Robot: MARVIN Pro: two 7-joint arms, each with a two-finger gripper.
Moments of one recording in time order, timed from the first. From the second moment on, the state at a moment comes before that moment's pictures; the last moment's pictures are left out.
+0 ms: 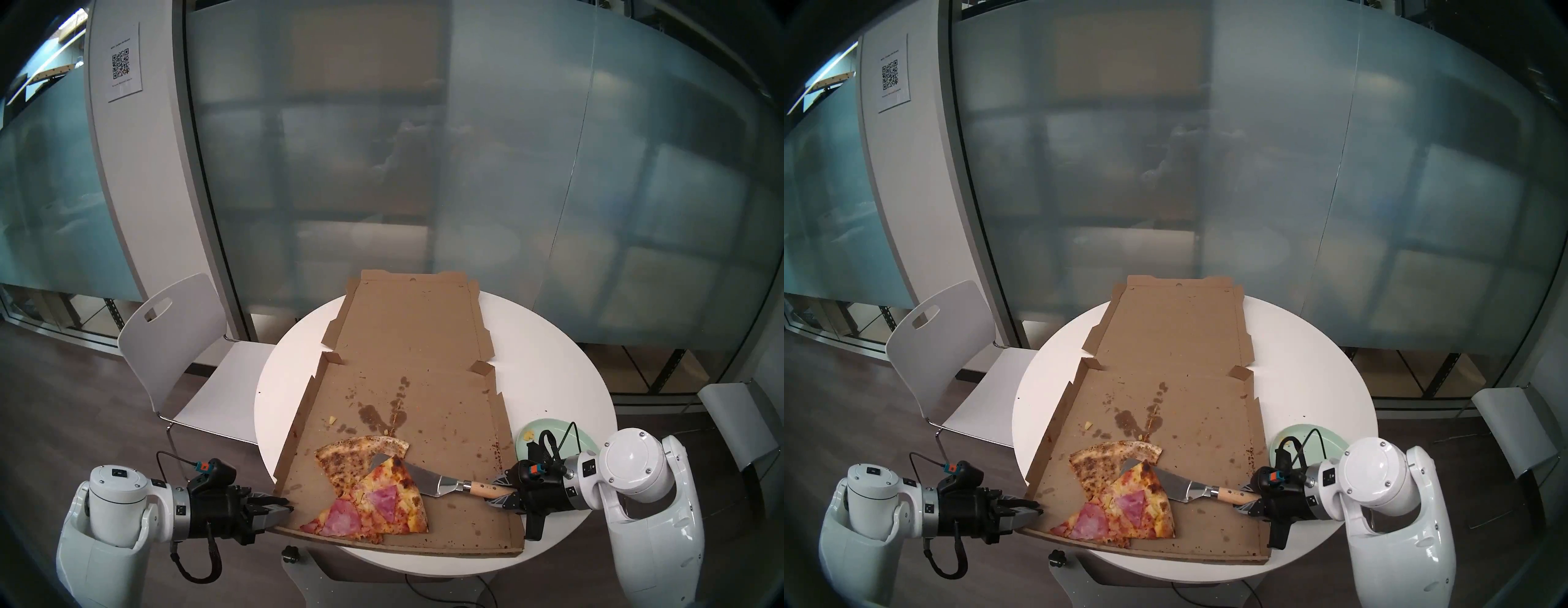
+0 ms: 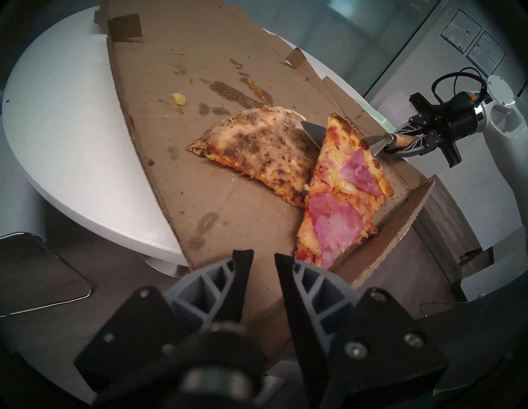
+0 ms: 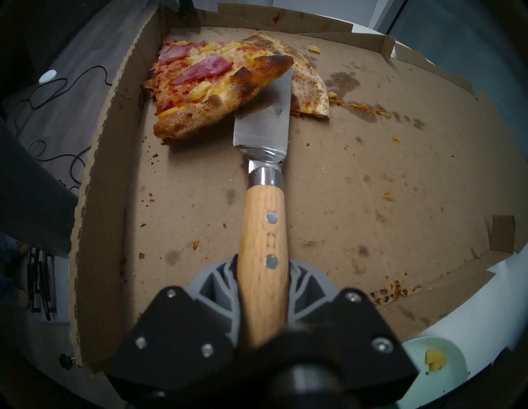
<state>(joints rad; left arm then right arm) 2.15 -1.19 -1.93 -1.97 -0.11 0.66 -1.13 -1.94 -1.30 1.76 -2.12 -0.65 0.19 1.46</state>
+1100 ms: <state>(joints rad) 2.17 -1.21 -2.04 -2.05 -0.16 0.71 -1.13 -1.94 -1.31 1.77 -2.12 -0.65 0.19 1.48</state>
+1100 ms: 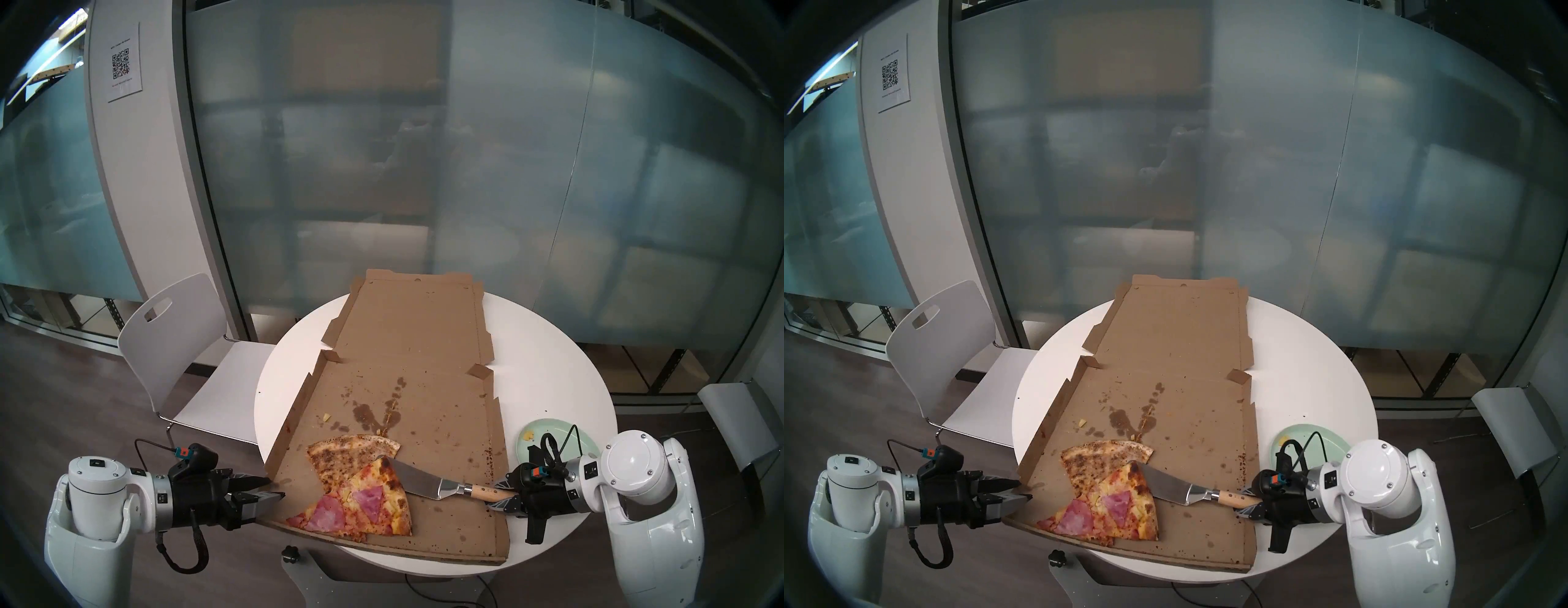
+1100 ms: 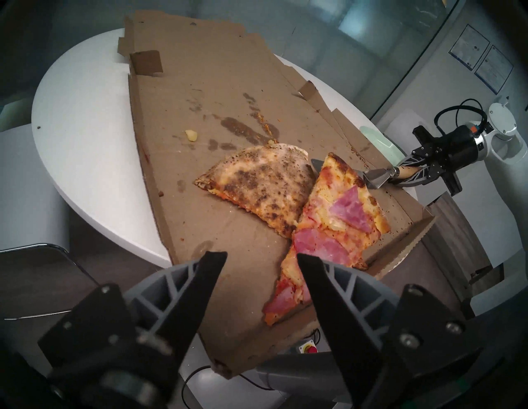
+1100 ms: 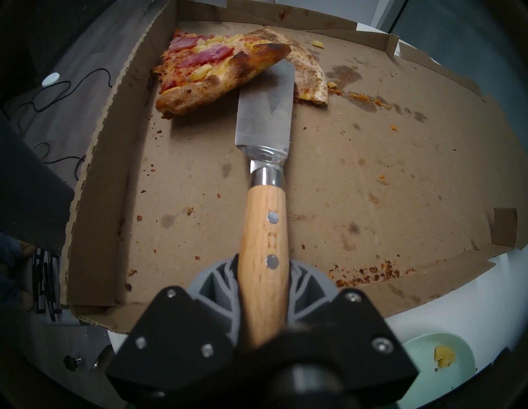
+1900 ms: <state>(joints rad) 2.17 -1.21 -2.00 -1.98 -0.13 0.66 -1.08 -1.95 -1.32 1.78 -2.12 -0.65 0.18 1.48</state>
